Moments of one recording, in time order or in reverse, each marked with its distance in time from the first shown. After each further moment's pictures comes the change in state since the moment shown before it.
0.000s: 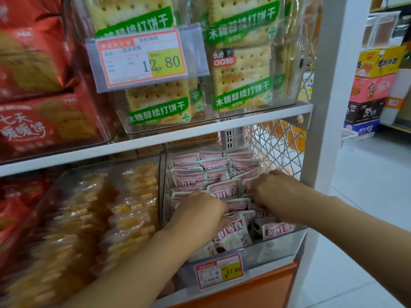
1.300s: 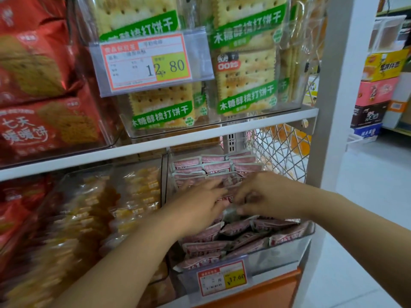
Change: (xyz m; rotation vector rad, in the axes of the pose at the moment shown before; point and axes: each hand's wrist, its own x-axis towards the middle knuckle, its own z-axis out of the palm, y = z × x) left_hand 0.015 -0.021 -0.017 -0.124 -0.221 -0.034; right_hand 0.013 0.005 -0.006 0.725 0.169 -0.085
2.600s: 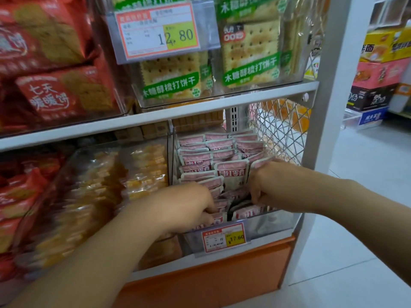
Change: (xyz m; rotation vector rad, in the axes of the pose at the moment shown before) left_hand -0.066 0.023 -0.019 0.051 -0.265 0.009; right_hand -0.034 -0.039 -0.002 -0.269 -0.174 0.089
